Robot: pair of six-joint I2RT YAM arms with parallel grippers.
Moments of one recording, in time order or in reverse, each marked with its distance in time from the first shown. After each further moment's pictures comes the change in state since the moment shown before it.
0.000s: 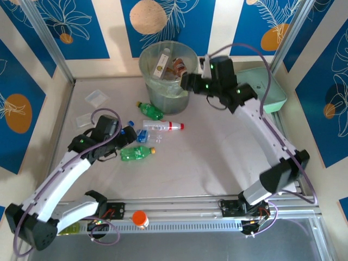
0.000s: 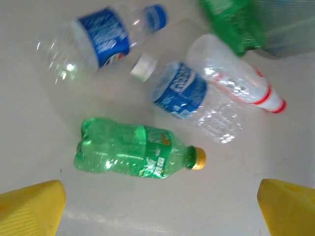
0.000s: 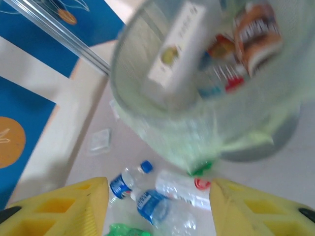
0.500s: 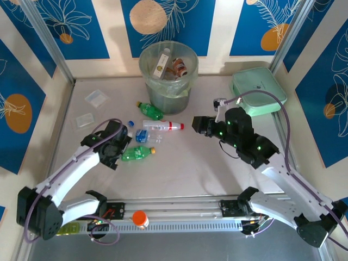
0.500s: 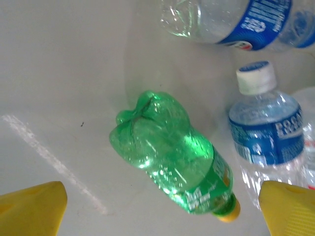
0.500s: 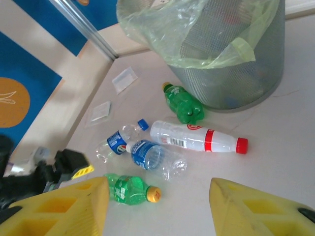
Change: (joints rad) left arm 0.026 0.122 -0.129 0.027 -0.027 -0.566; right arm 0.193 -0.589 -0.632 0.180 0.172 0.041
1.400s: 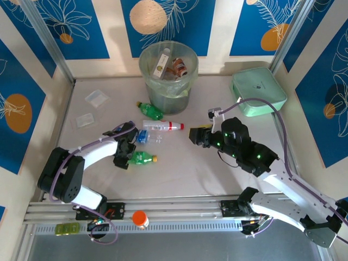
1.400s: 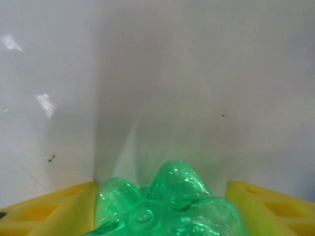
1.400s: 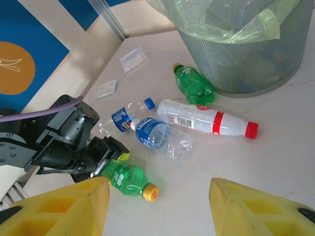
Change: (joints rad) left arm 0.000 0.345 -0.074 0.222 0.031 -0.172; right arm 0.120 -0.051 -0.072 -0.003 0.059 -0.038
